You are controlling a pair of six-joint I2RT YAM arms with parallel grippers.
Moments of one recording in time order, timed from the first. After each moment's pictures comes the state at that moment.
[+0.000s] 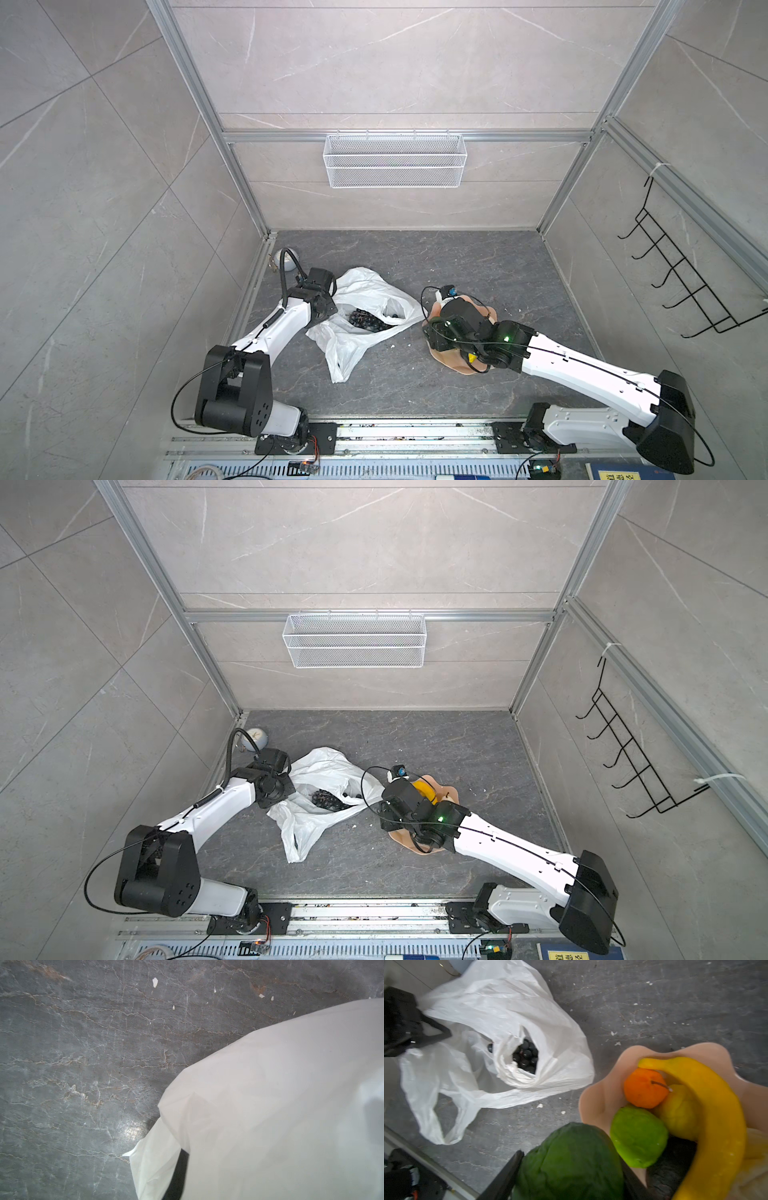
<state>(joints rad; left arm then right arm) -0.24 1.42 0.93 -0.67 -0.23 -0.69 0.92 1.22 0.95 -0.59 0.24 0.59</state>
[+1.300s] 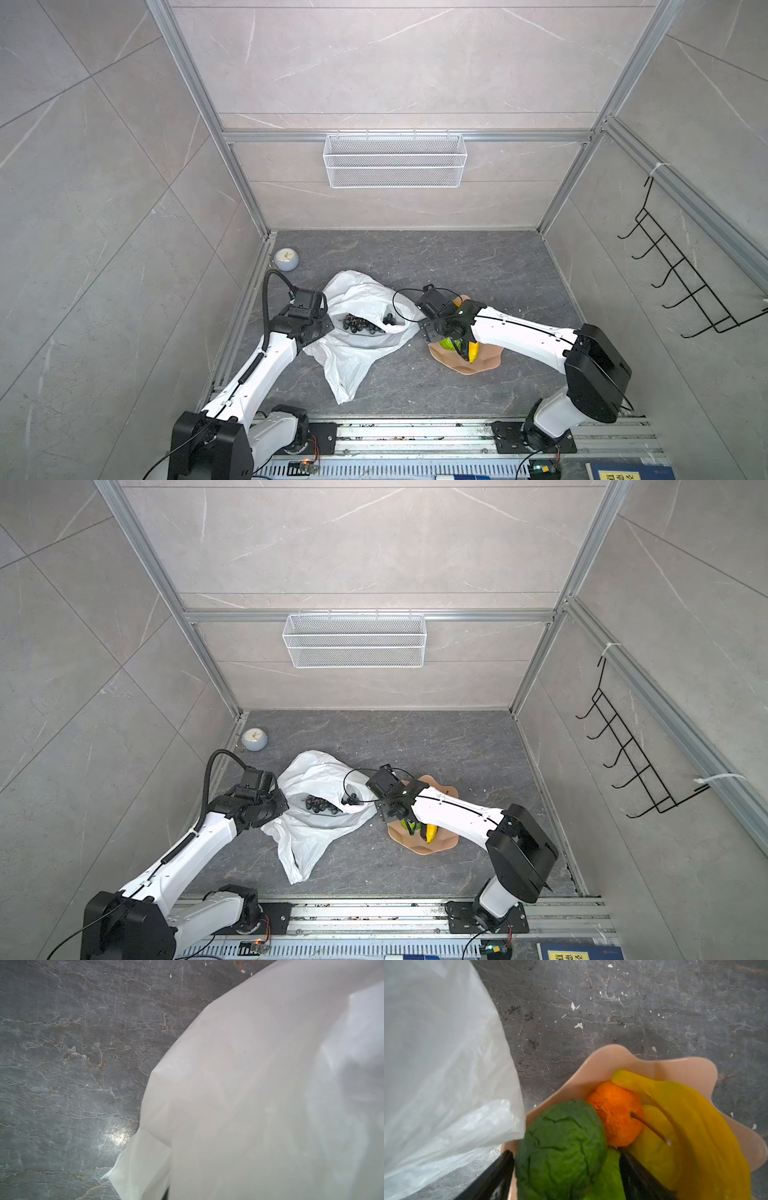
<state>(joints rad) -0.24 1.10 0.73 -0.67 -0.11 -0.67 0.83 1.59 1.08 -0.66 0.34 0.38</state>
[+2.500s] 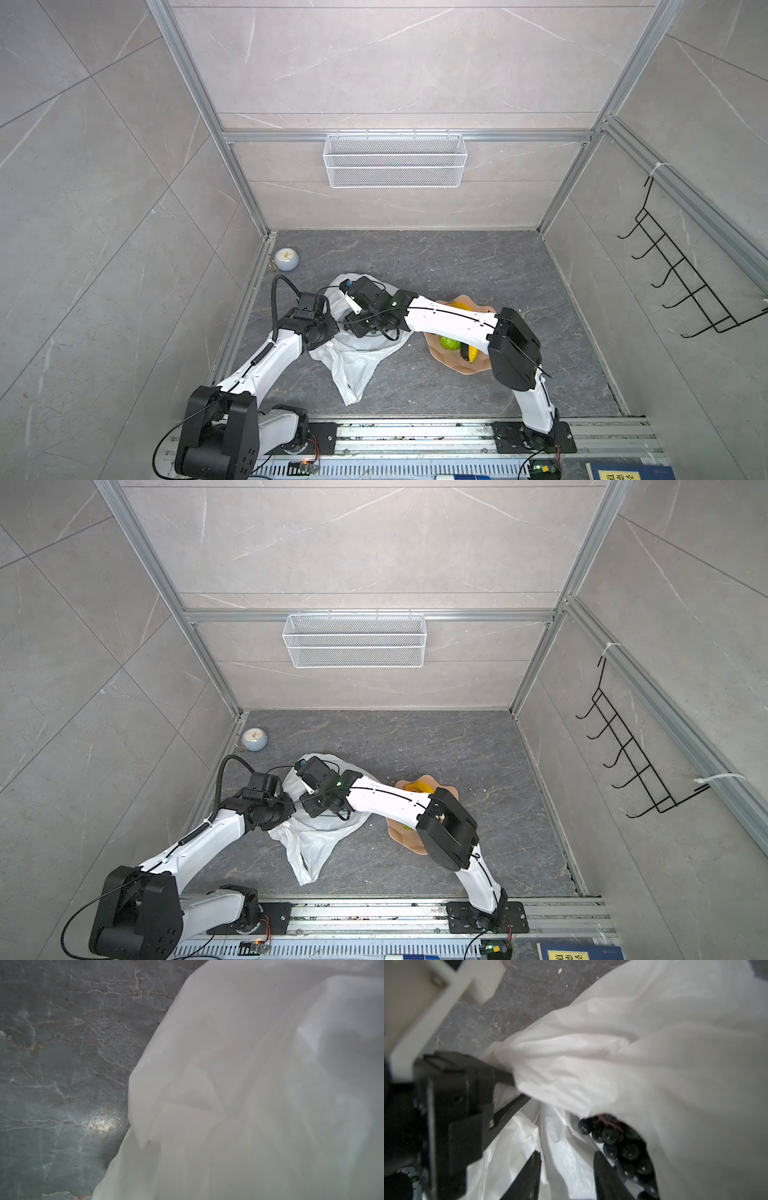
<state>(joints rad) -0.22 1.22 0.65 -0.52 0.02 -0.70 1.02 2.12 1.77 -0.54 -0.03 0.25</state>
